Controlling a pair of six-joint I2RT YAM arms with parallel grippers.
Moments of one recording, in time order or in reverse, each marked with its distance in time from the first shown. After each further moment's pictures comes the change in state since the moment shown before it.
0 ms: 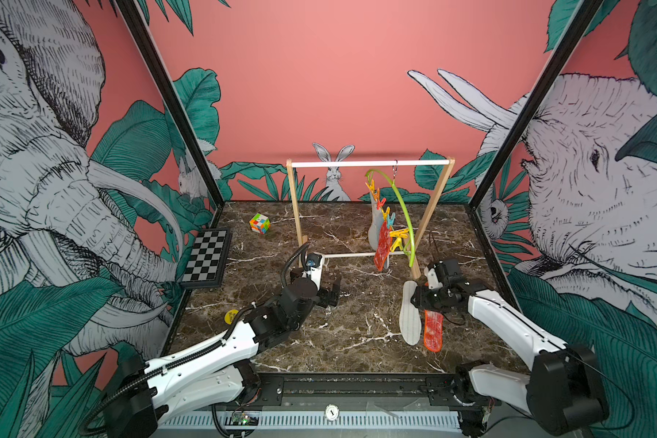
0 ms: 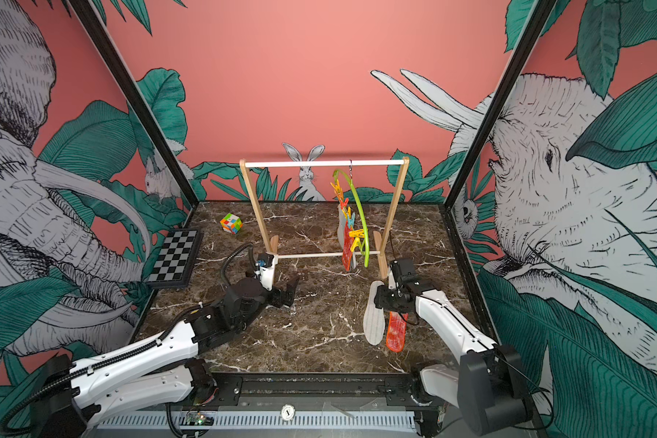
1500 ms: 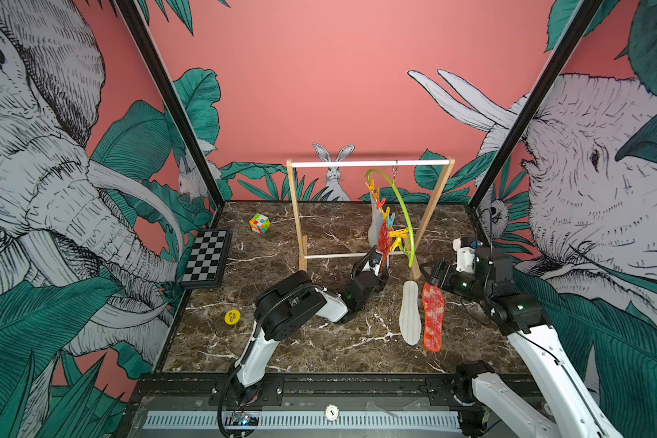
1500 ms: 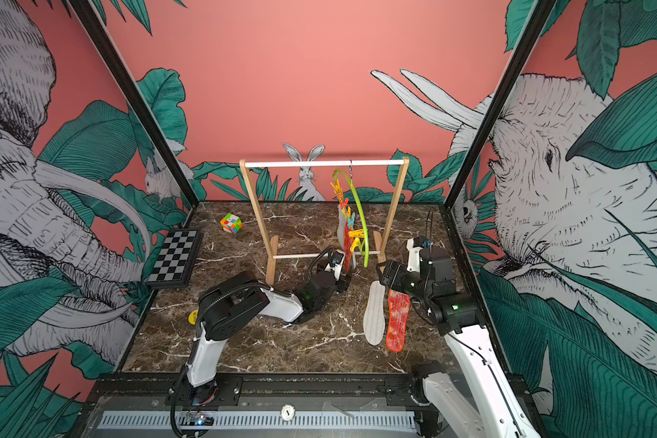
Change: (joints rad) left arm -0.051 1.122 0.403 0.842 -0.072 0.182; right arm -0.033 -0.364 0.215 -0.072 -0.088 0.146
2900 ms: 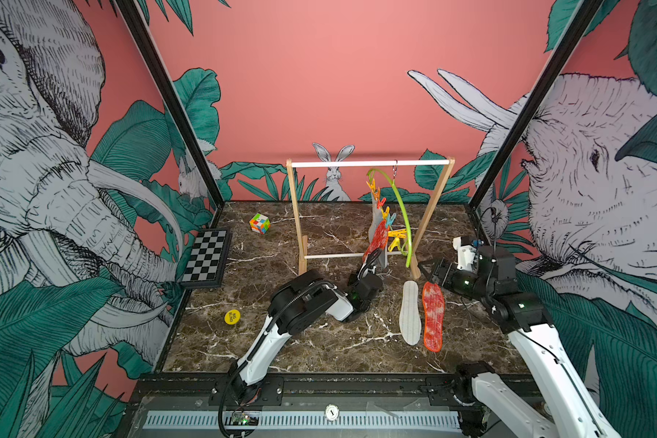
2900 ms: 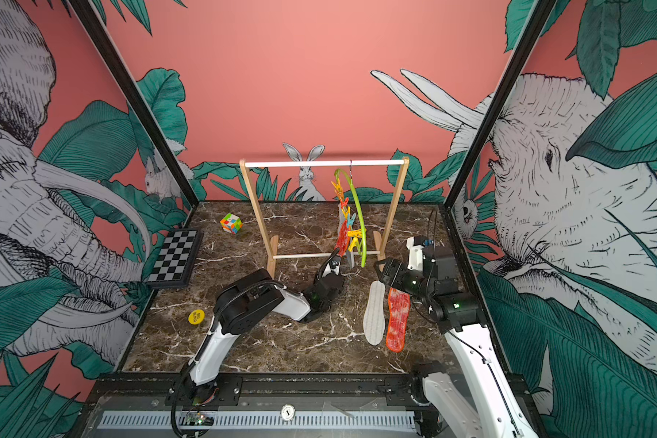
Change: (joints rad) left arm 0.016 0.108 0.049 -0.089 -0.191 -0.077; right arm -0.035 0.015 0.003 0.026 -0.112 0.051
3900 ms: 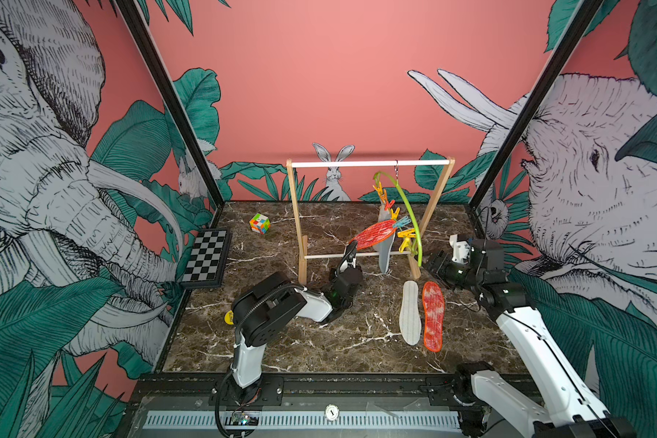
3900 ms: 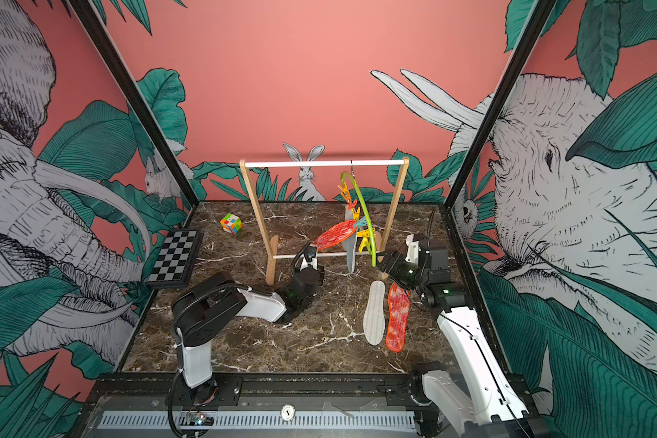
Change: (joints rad) left arm 0.057 -0.305 -0.225 0.028 -0.045 0.015; right arm -0.040 0.110 -0.051 0.173 -0.075 0.199
